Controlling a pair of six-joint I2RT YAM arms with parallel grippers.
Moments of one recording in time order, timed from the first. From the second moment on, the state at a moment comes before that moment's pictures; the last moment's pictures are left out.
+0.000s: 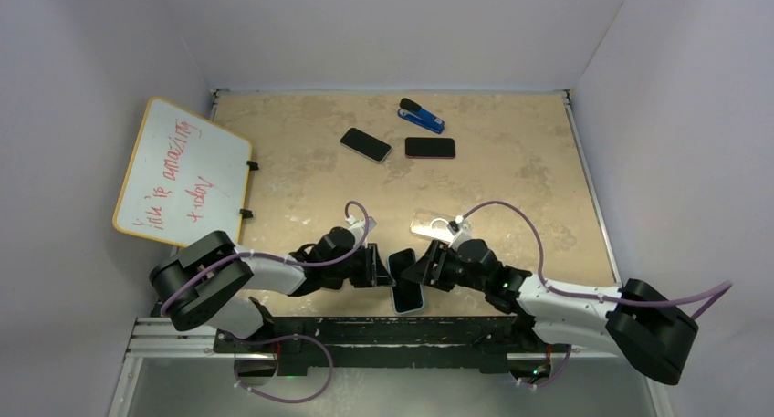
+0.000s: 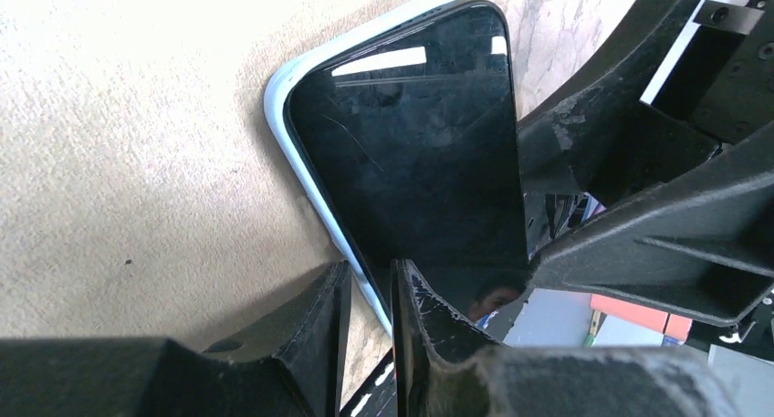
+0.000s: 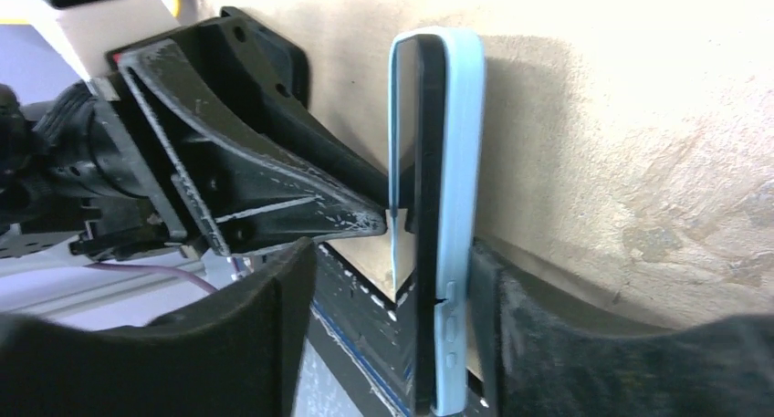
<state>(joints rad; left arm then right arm) -0.89 1.47 0.32 0.51 0.33 -0.97 0.91 1.01 0.17 0.32 -0.13 1.14</state>
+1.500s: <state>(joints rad) -0.89 0.90 0.43 0.22 0.30 -0.92 0.91 0.51 0.31 0.03 -0.07 1.03</state>
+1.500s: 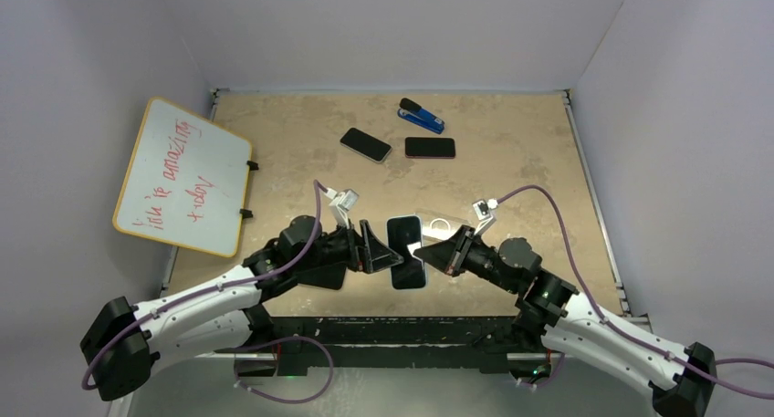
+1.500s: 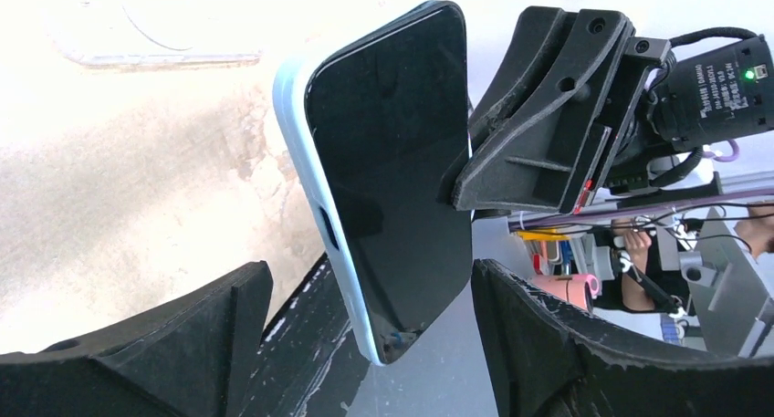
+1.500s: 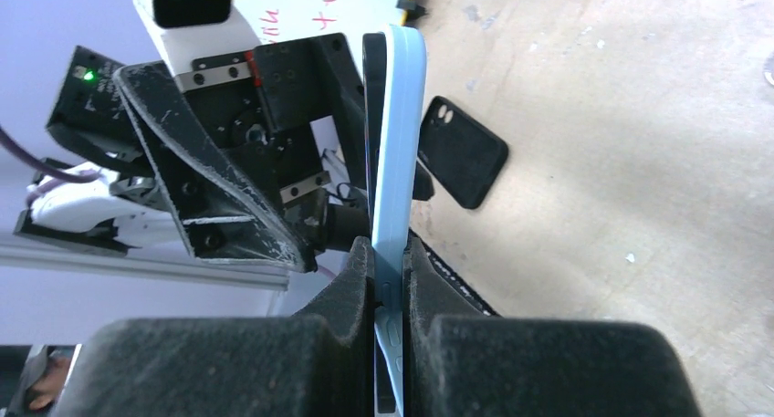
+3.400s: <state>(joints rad) -0.90 0.91 0.42 0.46 0.38 -0.99 0.92 0.51 0.28 0.15 -0.41 1.07</state>
